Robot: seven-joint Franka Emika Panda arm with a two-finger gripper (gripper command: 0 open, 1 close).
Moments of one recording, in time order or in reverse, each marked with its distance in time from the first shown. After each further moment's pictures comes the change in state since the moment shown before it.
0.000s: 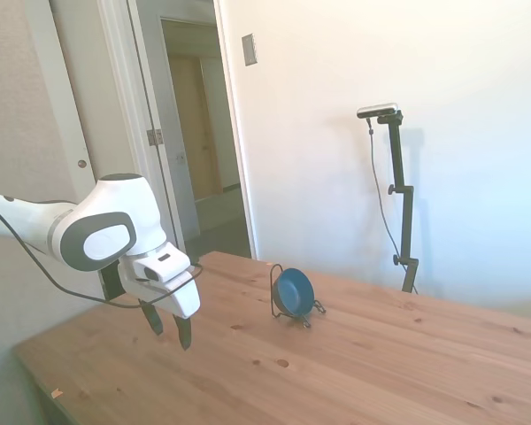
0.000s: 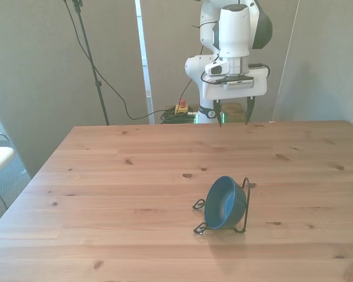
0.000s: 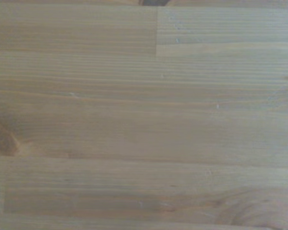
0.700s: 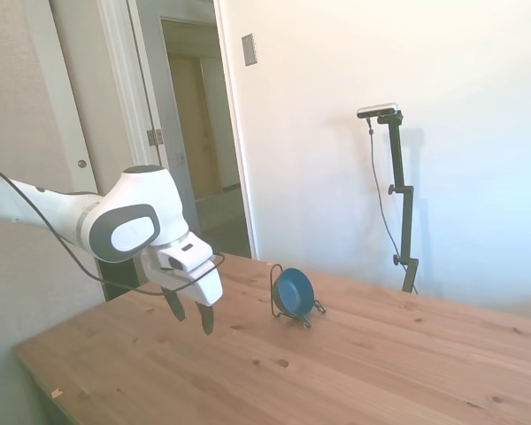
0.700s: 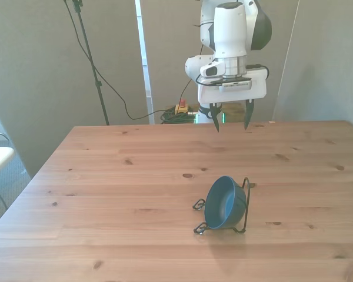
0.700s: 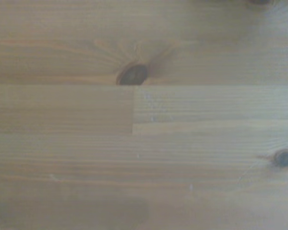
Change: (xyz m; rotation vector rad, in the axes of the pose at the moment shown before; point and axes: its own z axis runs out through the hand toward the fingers) arm 0.057 -0.019 -0.013 0.063 0.043 0.022
